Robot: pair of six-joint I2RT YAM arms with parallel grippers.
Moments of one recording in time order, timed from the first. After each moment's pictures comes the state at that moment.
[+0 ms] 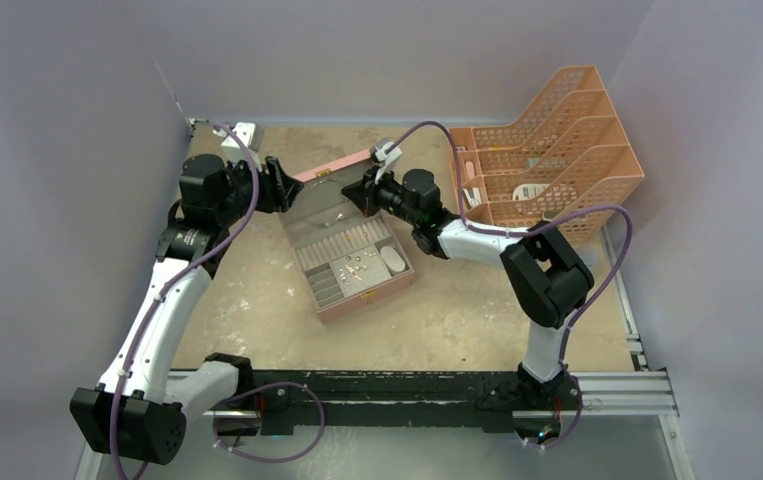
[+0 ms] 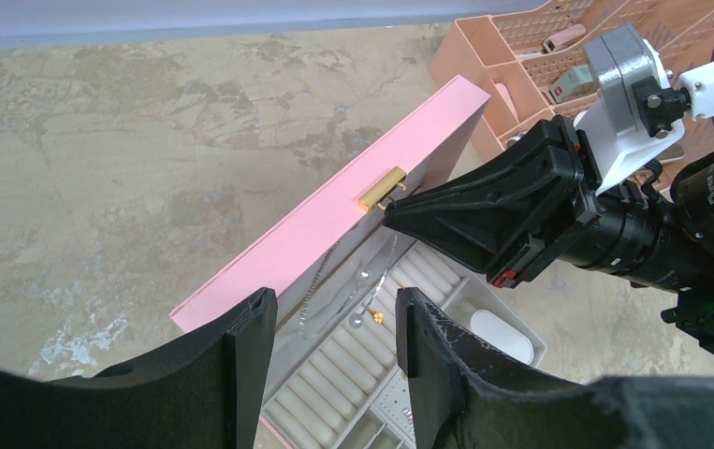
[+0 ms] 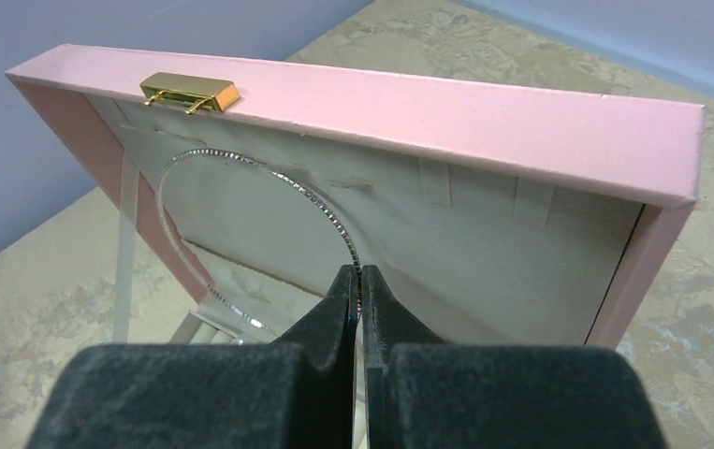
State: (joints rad) left arm -0.16 1.04 1.05 -0.30 0.31 -0.21; right arm 0.68 1.86 1.13 0.67 -0.28 0.24
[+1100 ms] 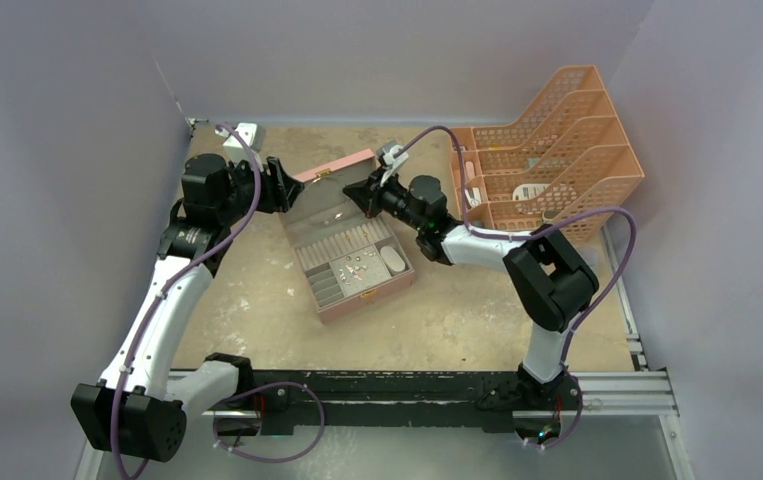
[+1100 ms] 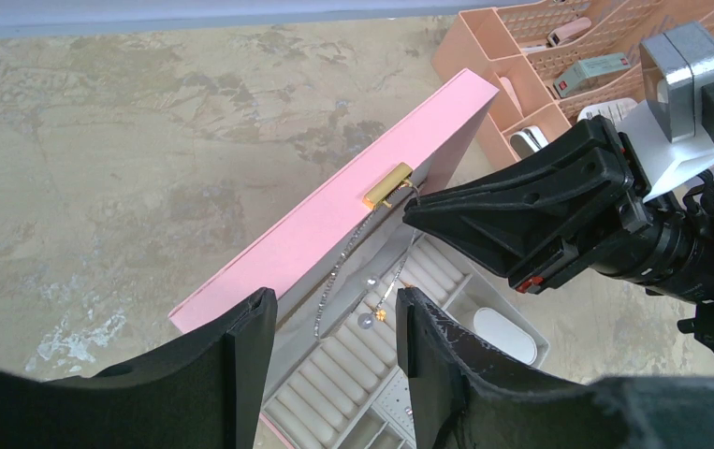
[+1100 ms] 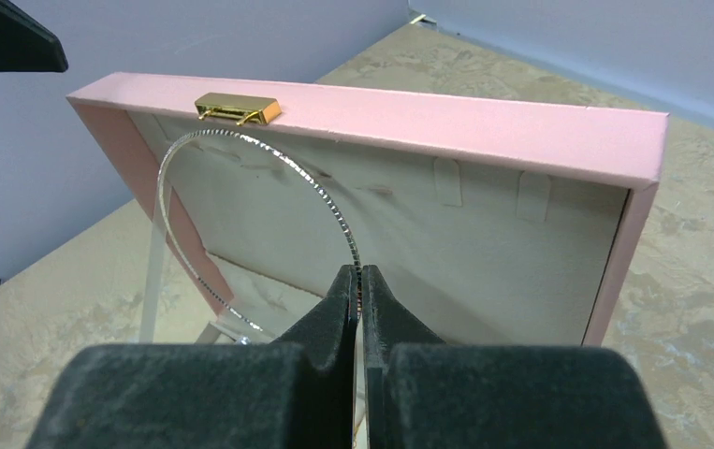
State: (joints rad) left arm -0.16 1.05 1.05 -0.30 0.31 -0.21; right arm 0.68 1.83 1.06 0.79 -0.28 0.27
